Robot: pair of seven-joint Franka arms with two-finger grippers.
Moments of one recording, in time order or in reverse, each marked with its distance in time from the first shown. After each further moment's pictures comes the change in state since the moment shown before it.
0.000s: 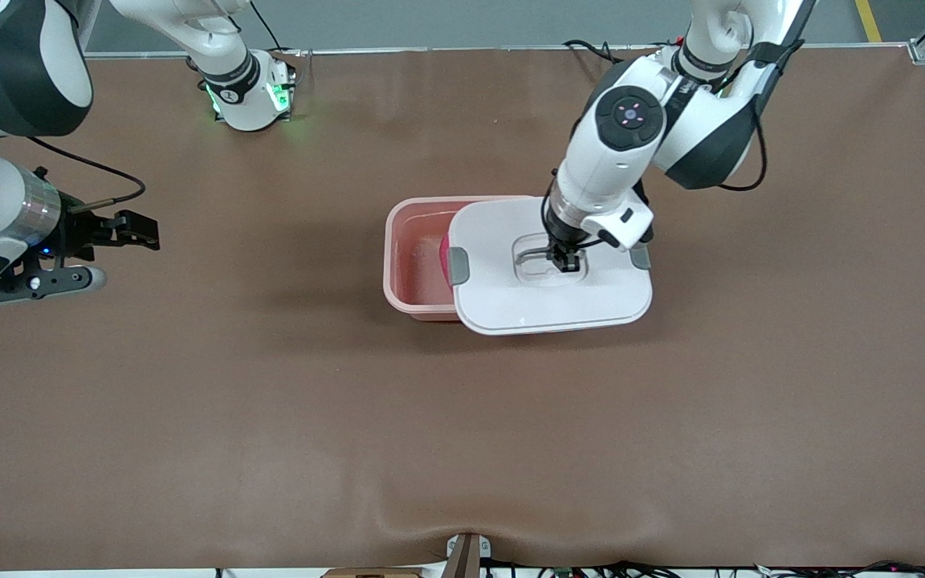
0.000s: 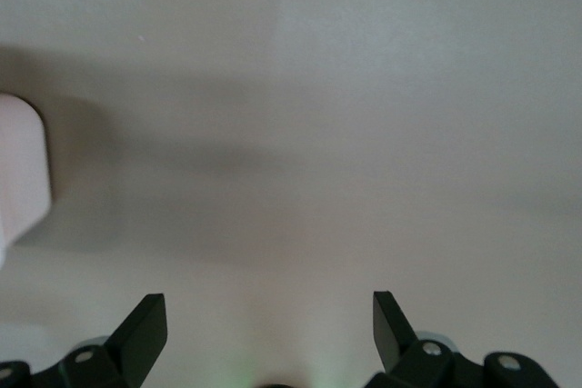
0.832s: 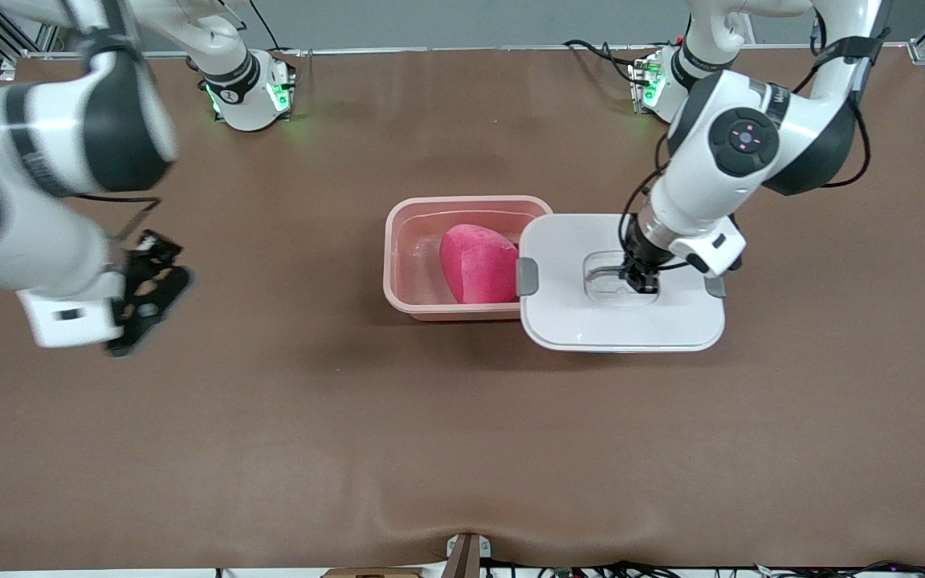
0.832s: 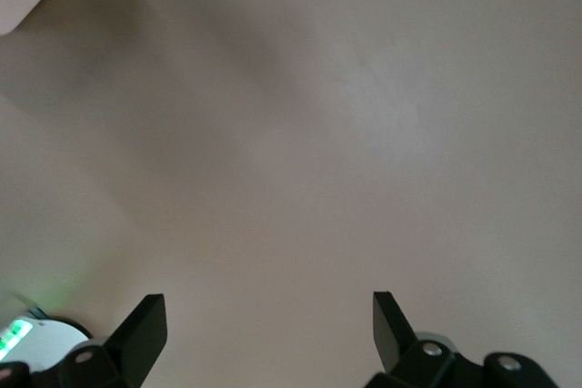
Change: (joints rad) left arm 0.170 -0.097 0.015 -0.083 -0.007 -0.010 0.279; right arm 0.060 0.240 -0.016 0.315 -0.116 -0.083 -0.722
